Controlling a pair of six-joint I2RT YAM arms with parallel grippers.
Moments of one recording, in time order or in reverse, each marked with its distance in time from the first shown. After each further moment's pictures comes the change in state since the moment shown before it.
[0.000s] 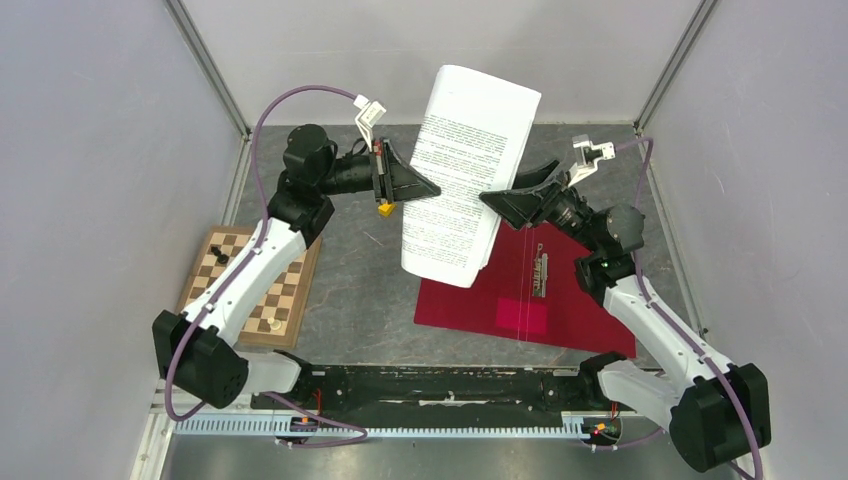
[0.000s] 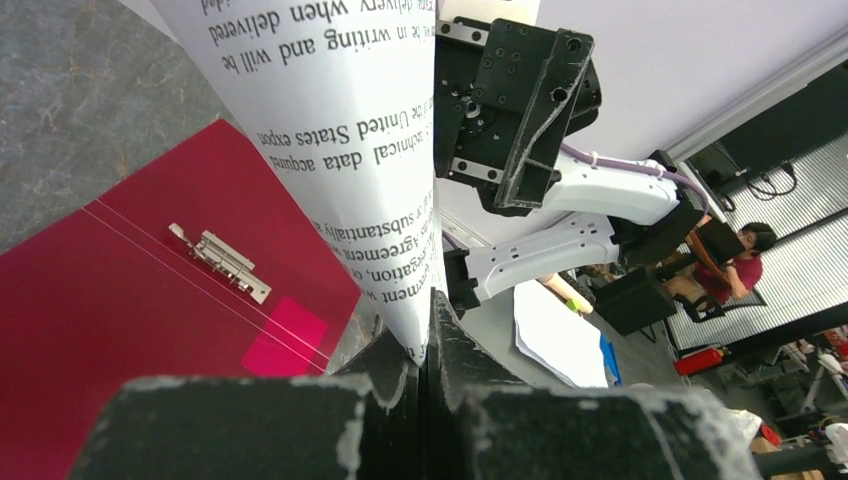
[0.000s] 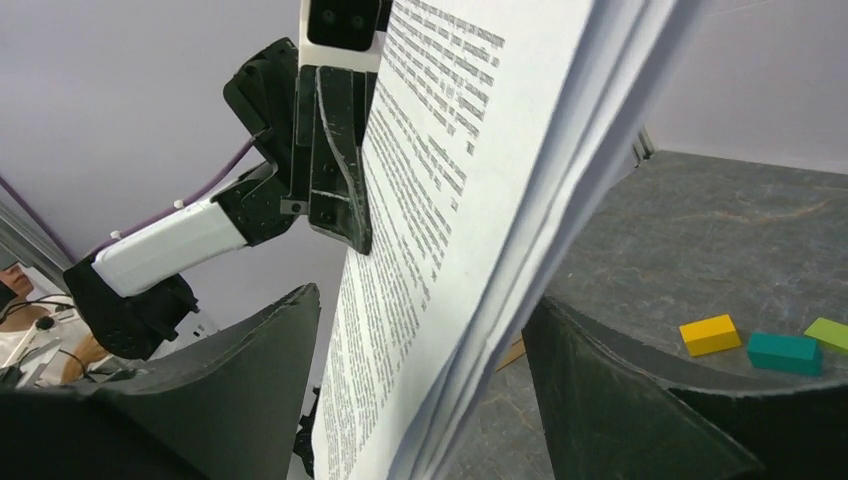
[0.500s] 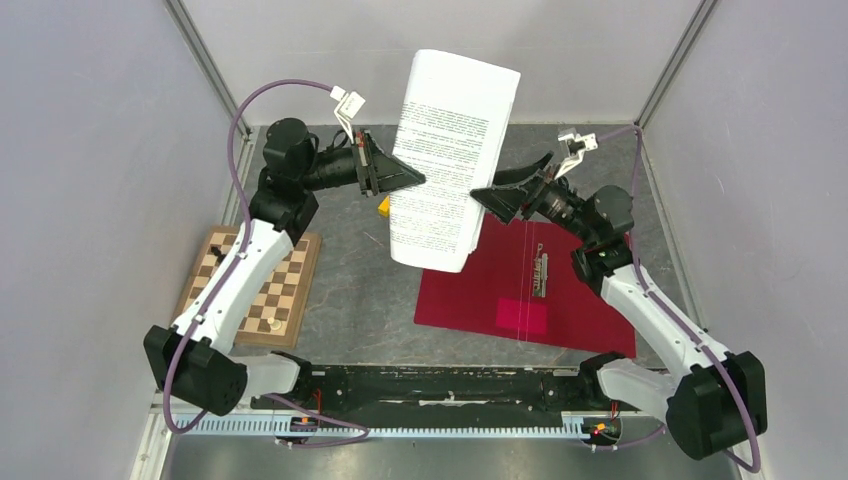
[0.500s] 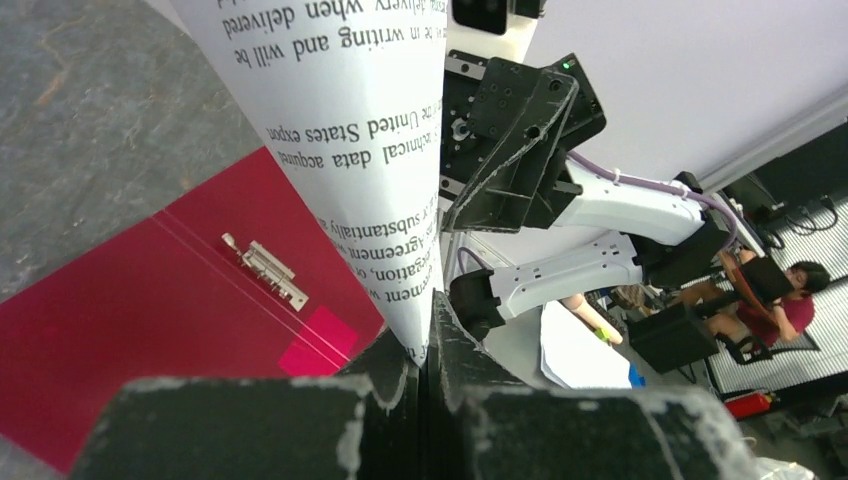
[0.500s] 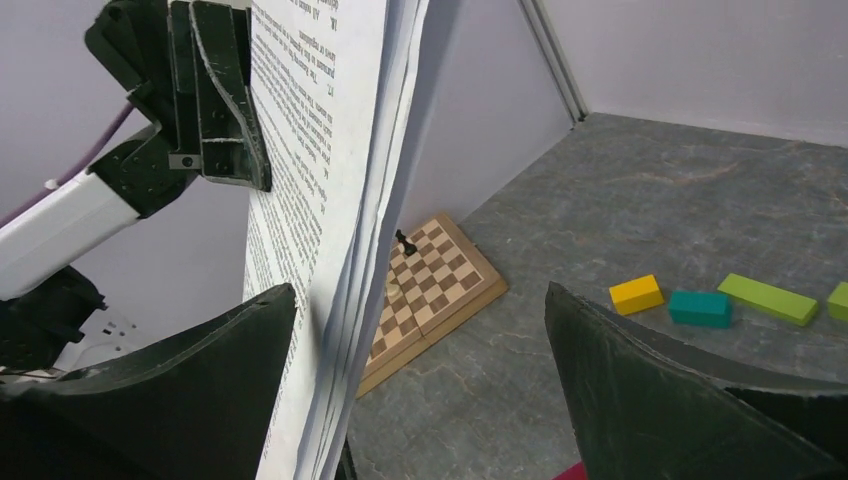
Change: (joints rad) left arm 0.082 -0.022 0.049 -0.119 -0.036 0.051; right arm 0.000 0.070 0.089 -0.218 0.019 -0.188
